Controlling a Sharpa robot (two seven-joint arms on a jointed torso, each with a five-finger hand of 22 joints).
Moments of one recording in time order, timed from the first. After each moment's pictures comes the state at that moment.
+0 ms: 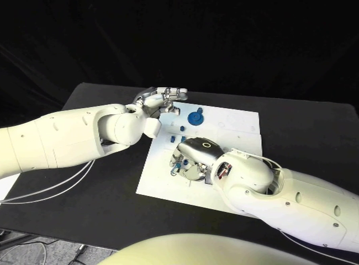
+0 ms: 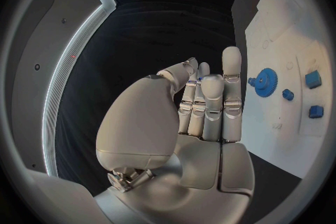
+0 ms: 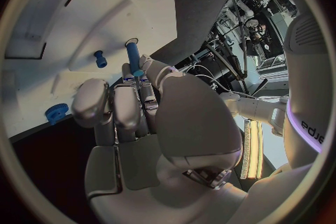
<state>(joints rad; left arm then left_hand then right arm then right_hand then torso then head) 1.19 -0.89 -0.04 1.53 0.15 -0.27 0.31 1.38 -0.12 0.48 -0.06 0.07 1.07 0.17 0.12 0.07 1.16 0.09 0.20 0.08 1.29 0.01 1.13 0.70 0.16 1.22 0.11 0.65 0.84 0.99 -0.52 0.01 1.69 -1.73 -0.21 -0.26 1.44 -0.09 0.47 0.00 0.06 1.17 0.12 0.09 0.09 1.21 0.12 0.13 0.07 1.46 -0.03 1.19 1.09 0.12 1.37 0.06 1.22 1.00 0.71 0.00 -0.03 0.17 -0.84</state>
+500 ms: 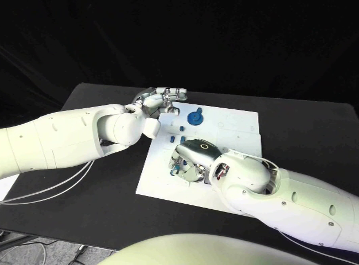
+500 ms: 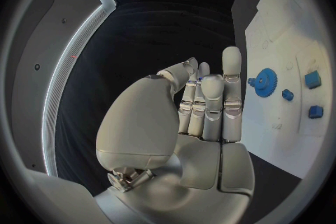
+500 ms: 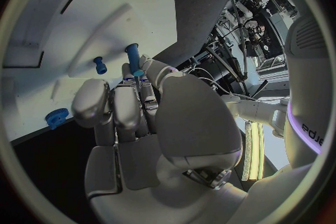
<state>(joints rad) 1.19 -0.89 -0.04 1.53 0.15 -0.27 0.31 1.38 -0.12 0.48 -0.06 0.07 1.07 0.17 0.12 0.07 1.16 0.09 0.20 0.08 1.29 0.01 1.13 0.70 0.16 1.22 0.11 0.65 0.84 0.98 -0.51 0.00 1.67 -1.73 -0.19 -0.25 1.44 -0.09 0.47 0.00 0.06 1.17 0.12 0.09 0.09 1.21 0.12 0.13 0.07 1.47 -0.03 1.19 1.09 0.12 1.37 0.06 1.22 1.00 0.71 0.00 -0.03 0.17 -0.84</state>
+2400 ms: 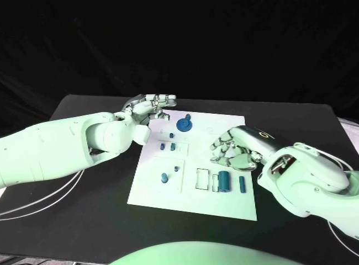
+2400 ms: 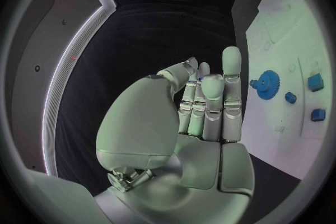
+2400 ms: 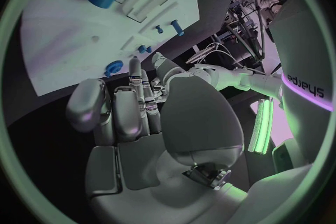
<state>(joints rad) 1.19 -0.90 -0.04 1.53 0.15 -0.27 0.30 1.38 -0.12 0.48 -0.06 0.07 1.07 0.17 0.12 0.07 1.16 0.09 0.21 0.08 1.29 0.01 1.13 0.69 0.16 1.22 0.11 0.65 0.84 1.07 -0.92 0.03 1.92 -1.57 -0.35 -0.32 1.29 -0.14 0.24 0.10 0.16 1.07 0.12 0.09 0.08 1.31 0.05 0.32 0.15 1.47 -0.04 1.29 1.18 0.11 1.42 0.07 1.25 1.05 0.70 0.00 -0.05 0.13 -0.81</state>
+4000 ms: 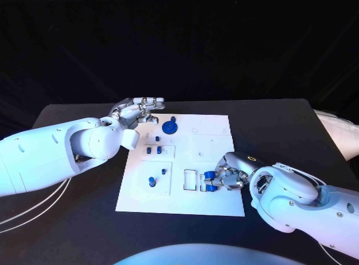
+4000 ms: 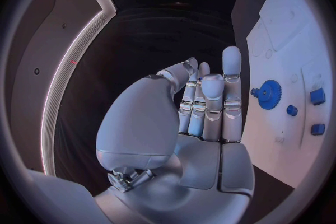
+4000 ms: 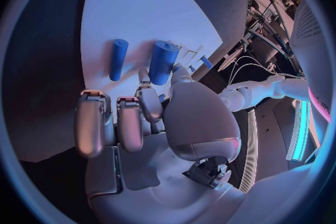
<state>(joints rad) 1.19 -0.91 -0.04 1.54 0.14 -0.26 0.30 1.38 -0.12 0.48 -0.06 0.07 1.06 0.17 0.12 0.07 1.15 0.10 0.21 0.08 1.29 0.01 1.13 0.69 0.16 1.22 0.11 0.65 0.84 0.95 -0.88 0.00 1.87 -1.56 -0.27 -0.60 1.20 -0.05 -0.14 0.29 0.27 1.06 0.11 0.17 0.11 1.39 0.02 1.25 1.26 1.47 -0.05 1.49 1.31 0.08 1.45 0.05 1.41 1.27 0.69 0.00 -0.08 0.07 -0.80</state>
